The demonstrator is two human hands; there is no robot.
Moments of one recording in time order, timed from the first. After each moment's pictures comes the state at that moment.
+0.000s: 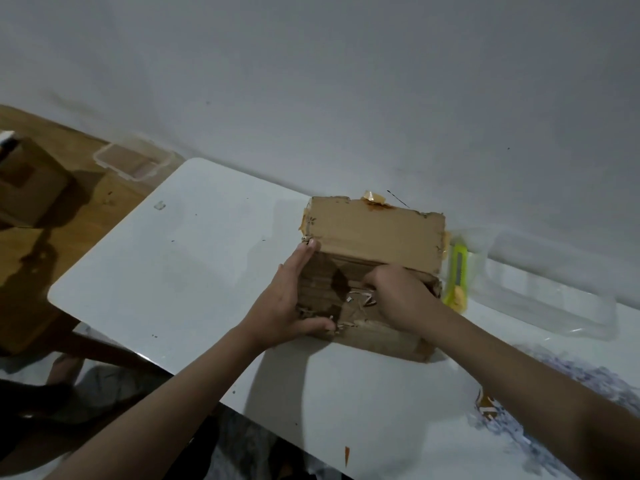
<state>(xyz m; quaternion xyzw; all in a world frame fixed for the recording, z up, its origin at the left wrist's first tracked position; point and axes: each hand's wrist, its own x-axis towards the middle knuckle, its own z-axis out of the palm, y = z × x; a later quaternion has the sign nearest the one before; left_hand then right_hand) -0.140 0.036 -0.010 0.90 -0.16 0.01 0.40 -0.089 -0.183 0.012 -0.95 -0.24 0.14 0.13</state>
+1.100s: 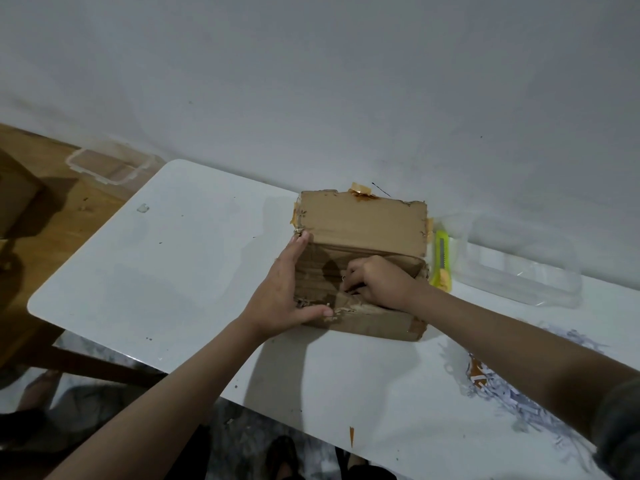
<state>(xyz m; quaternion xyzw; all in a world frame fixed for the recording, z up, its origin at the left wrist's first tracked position) -0.138 0.036 -0.015 0.89 -0.18 0.03 0.42 -0.081 -0.184 -0.006 -0.90 -0.37 0.12 0.19</state>
